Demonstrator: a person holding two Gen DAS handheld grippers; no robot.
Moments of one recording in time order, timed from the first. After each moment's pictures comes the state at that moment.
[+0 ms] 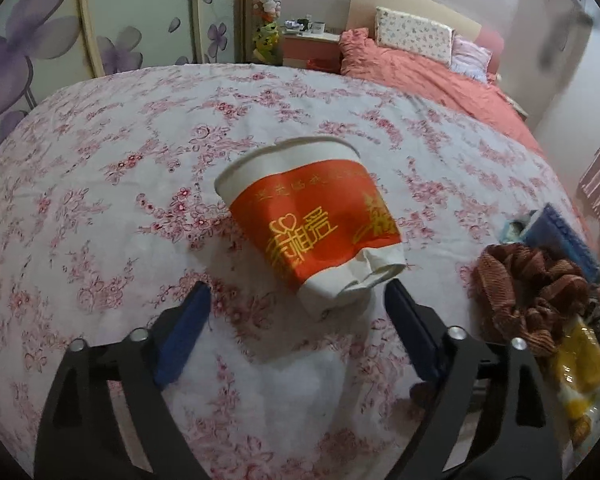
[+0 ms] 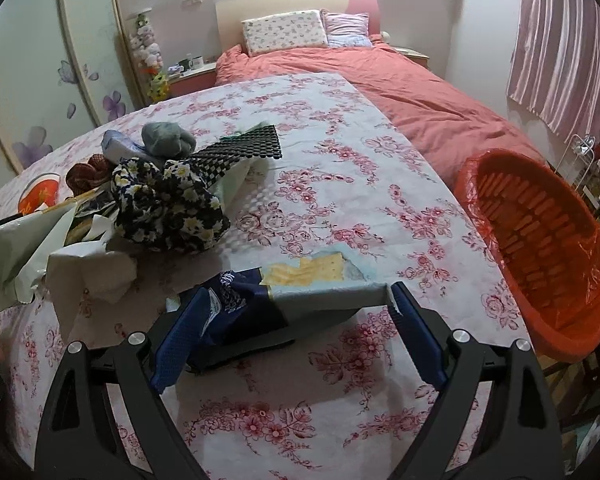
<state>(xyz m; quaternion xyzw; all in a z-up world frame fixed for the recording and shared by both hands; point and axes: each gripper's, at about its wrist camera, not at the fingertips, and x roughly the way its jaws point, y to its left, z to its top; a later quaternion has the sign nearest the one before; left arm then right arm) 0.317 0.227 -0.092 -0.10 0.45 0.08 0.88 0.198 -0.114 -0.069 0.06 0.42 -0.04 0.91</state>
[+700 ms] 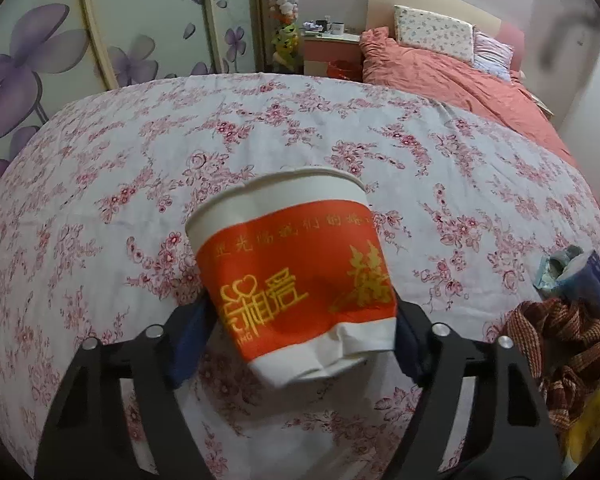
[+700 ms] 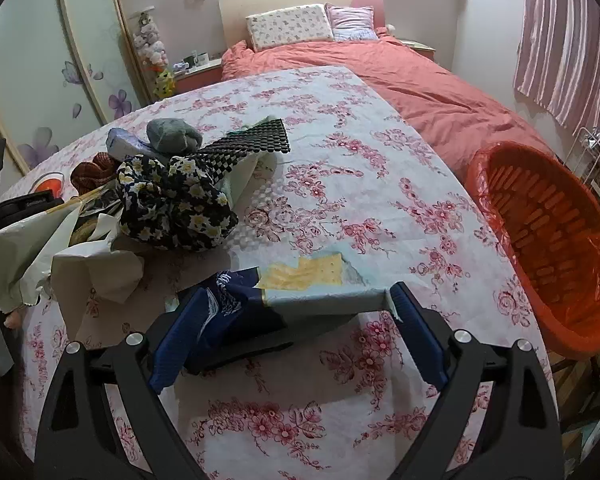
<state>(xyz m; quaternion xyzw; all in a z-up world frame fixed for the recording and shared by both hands) 0.361 0.226 -0.098 -0.07 0.45 0.13 0.88 0.197 -0.117 -0.072 0.08 0.43 -0.03 0.90</state>
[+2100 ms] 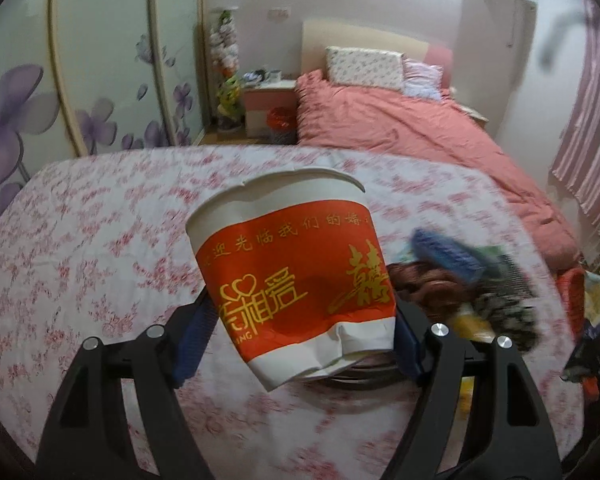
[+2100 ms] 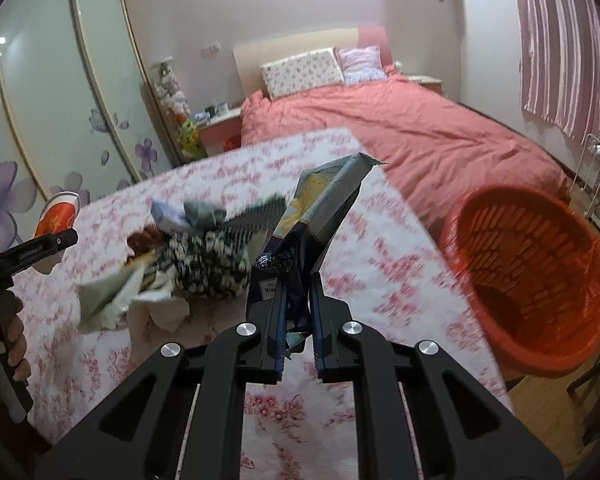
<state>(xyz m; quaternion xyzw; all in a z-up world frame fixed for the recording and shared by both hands) 0.275 0.158 -0.007 -0.04 0.37 0.03 0.93 0.163 -0.148 -0.016 0.12 0.34 0.01 0.93</state>
